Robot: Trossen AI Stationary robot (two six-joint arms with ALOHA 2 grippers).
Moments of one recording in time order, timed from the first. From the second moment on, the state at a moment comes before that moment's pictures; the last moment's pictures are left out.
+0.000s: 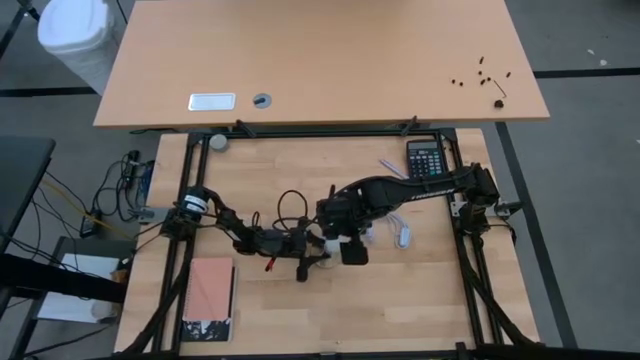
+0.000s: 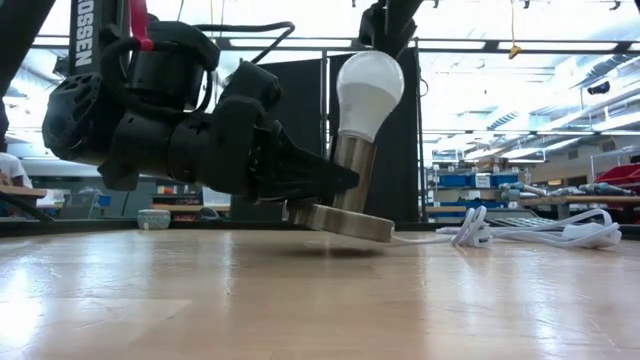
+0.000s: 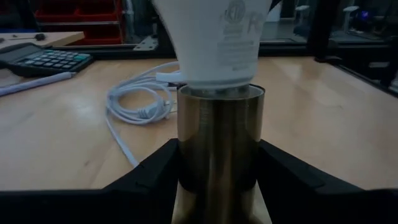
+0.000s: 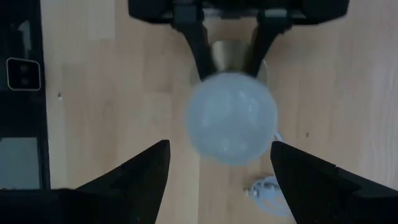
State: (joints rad) left arm -0.24 2.09 0.63 1.35 -0.24 -0.03; right arm 0.15 1.91 1.90 -1.28 -0.11 0.15
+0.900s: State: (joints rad) left arm -0.24 2.09 0.63 1.35 -0.26 -0.06; right arm 0.20 1.91 1.89 -1.21 0.08 0.17
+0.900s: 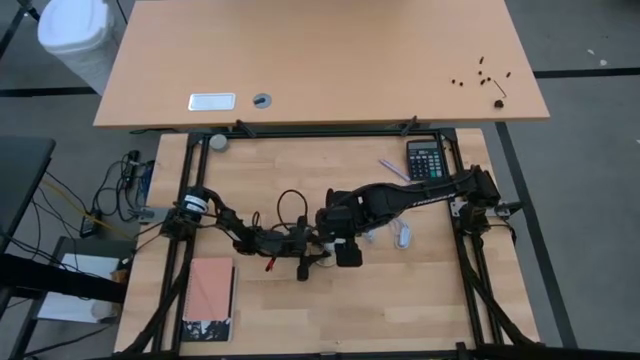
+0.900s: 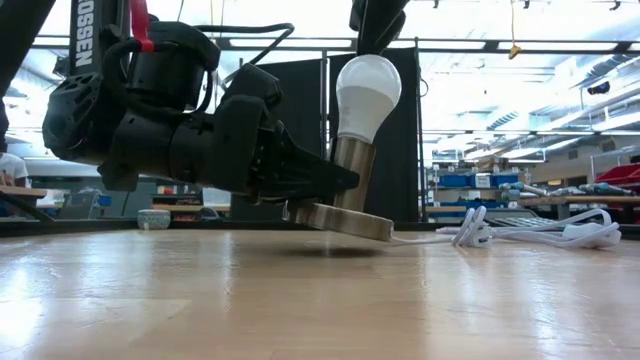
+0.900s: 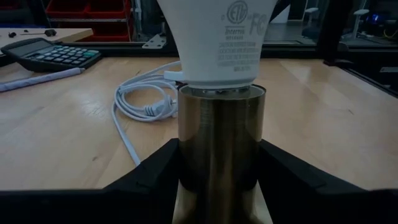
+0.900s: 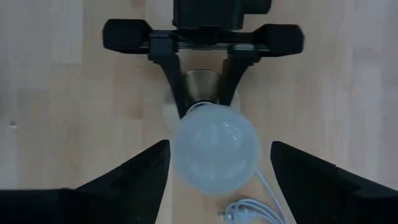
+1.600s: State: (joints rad) left arm -0.24 2.09 0.63 1.34 -0.26 -0.05; right arm 0.20 1.91 1.77 -1.08 0.04 0.24
